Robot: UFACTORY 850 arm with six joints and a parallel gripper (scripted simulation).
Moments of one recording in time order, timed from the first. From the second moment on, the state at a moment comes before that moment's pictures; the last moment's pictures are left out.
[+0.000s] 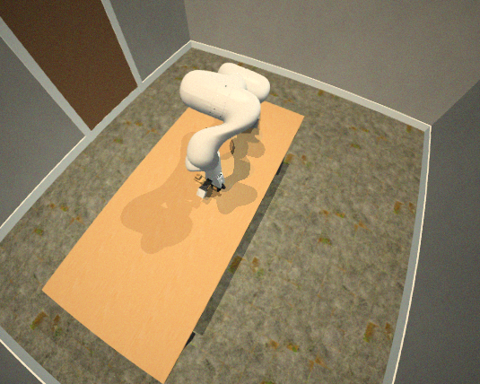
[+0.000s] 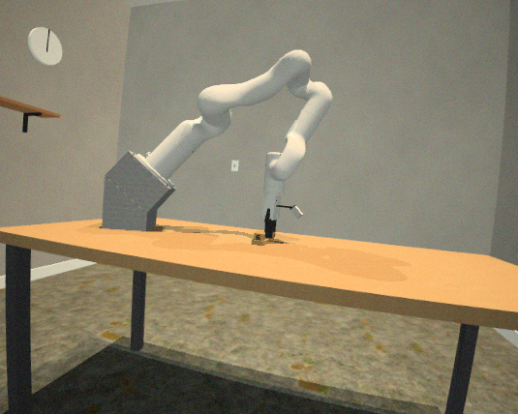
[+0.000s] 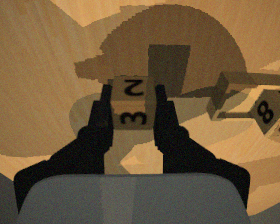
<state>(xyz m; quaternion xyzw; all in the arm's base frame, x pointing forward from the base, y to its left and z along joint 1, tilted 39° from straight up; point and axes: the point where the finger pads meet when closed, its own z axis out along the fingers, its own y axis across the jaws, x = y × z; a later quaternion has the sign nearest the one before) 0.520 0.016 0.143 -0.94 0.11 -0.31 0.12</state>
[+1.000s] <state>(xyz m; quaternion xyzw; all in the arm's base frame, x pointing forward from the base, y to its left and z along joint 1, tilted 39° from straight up) 0.519 0.016 0.144 -0.94 0.11 -0.31 0.12</state>
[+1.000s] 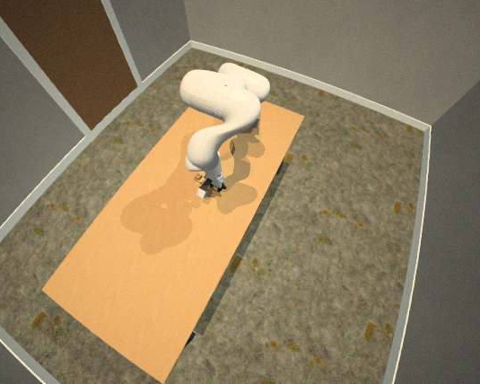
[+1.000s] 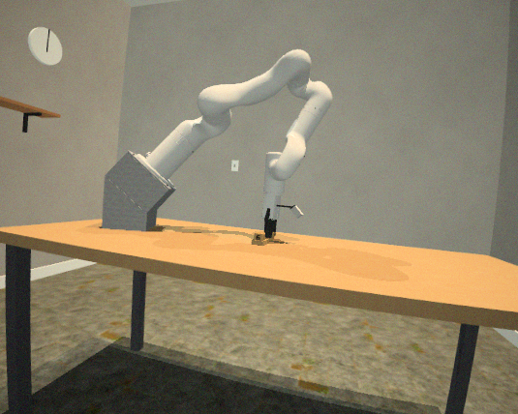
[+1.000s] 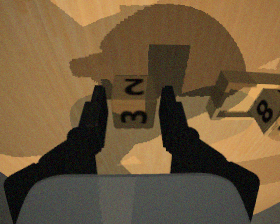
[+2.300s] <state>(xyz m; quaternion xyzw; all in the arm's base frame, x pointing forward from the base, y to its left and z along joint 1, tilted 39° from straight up) 0.465 0.002 0.213 -0.94 0.11 -0.31 0.12</state>
